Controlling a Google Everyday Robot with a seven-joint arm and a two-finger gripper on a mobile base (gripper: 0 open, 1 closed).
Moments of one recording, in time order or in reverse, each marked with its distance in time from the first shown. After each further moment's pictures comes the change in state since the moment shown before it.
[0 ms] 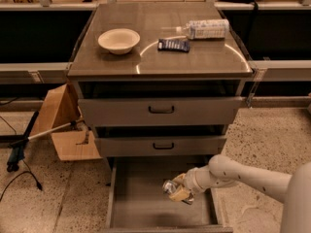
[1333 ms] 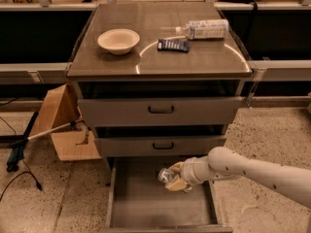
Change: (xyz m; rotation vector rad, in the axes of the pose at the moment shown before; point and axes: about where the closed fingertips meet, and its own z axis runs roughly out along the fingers) arm -0.073 0.005 -0.052 0.121 -0.026 -0.098
